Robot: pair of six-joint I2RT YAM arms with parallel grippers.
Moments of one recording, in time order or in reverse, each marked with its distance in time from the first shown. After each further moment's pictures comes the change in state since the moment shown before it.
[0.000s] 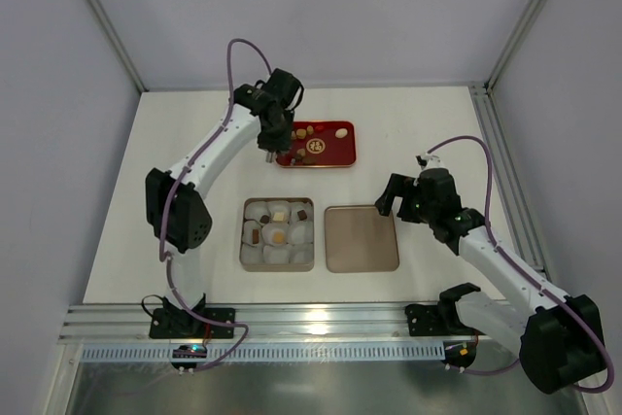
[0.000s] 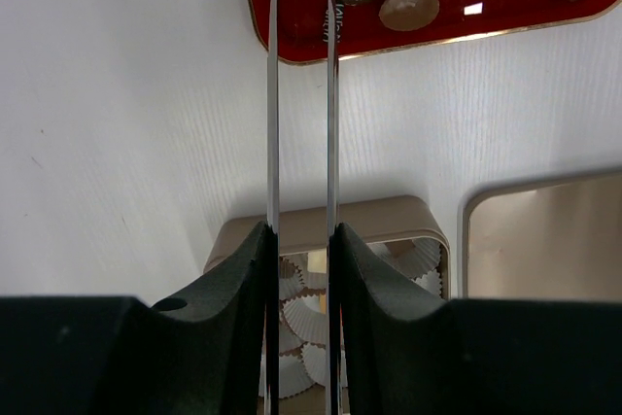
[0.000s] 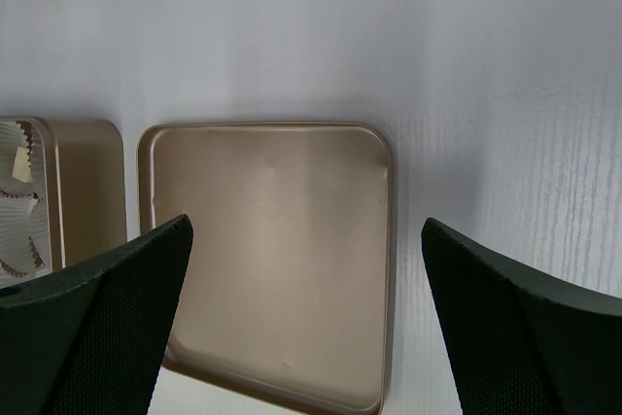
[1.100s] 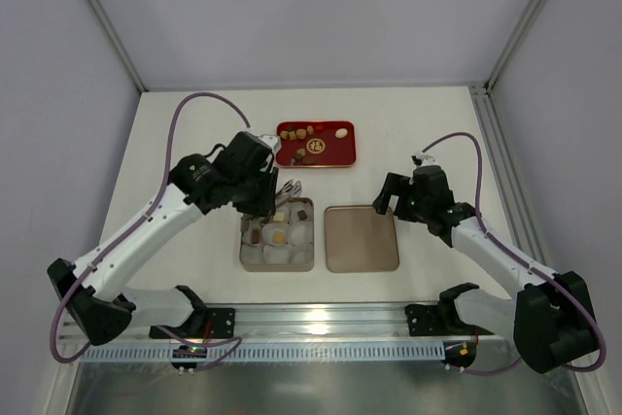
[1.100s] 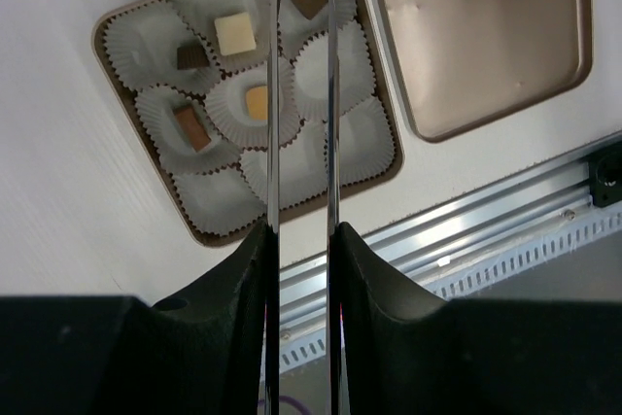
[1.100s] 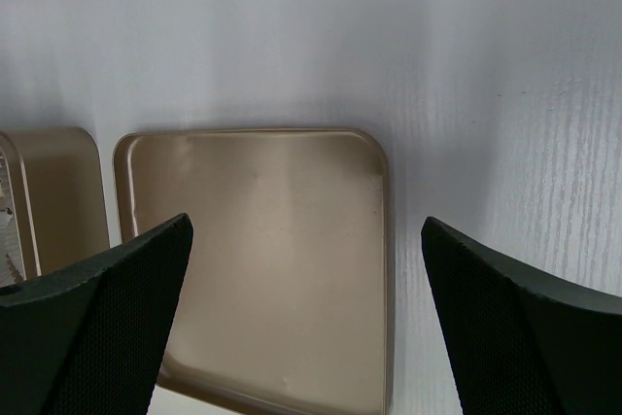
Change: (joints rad) left arm -0.199 -0.696 -0.591 0.006 0.124 -0.122; right arm 0.000 0.113 0.007 0.043 0.005 0.018
